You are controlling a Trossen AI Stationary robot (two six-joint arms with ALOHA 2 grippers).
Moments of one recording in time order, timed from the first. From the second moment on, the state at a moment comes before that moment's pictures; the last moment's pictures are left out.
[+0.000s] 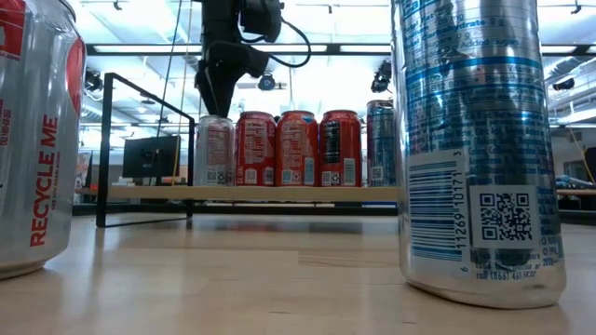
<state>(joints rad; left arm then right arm) 0.37 1.72 1.64 -1.37 -0.13 -0.09 0.09 0.86 0.71 0.20 0.11 -0.63</state>
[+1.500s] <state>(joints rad) 0.40 1.72 1.64 -1.35 -0.09 -0.21 0.09 0.86 0.71 0.20 0.11 -0.63</state>
